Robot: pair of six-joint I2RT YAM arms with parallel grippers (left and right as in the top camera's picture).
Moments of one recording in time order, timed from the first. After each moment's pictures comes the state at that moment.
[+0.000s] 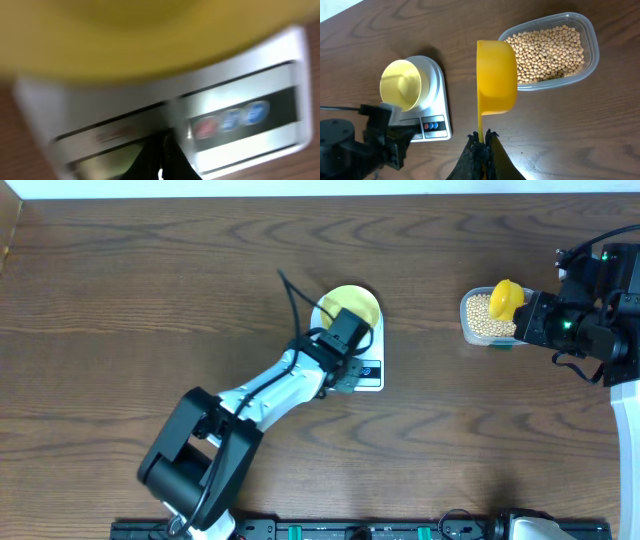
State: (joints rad) left arm -0.63 1.82 1.07 -0.49 -0.03 -0.26; right arm -0.09 1.31 1.47 -1.14 -0.27 0.22
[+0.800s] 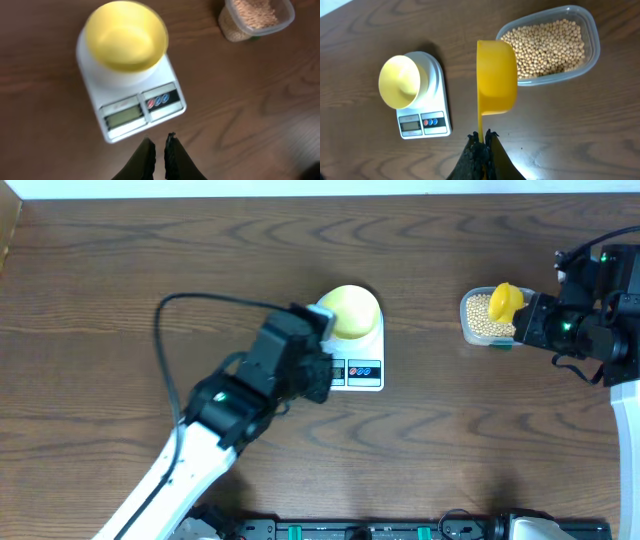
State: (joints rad) left arm -0.56 1.16 1.03 -0.69 0.12 -0.25; right arm -0.09 1.31 1.47 -1.16 -0.27 0.22
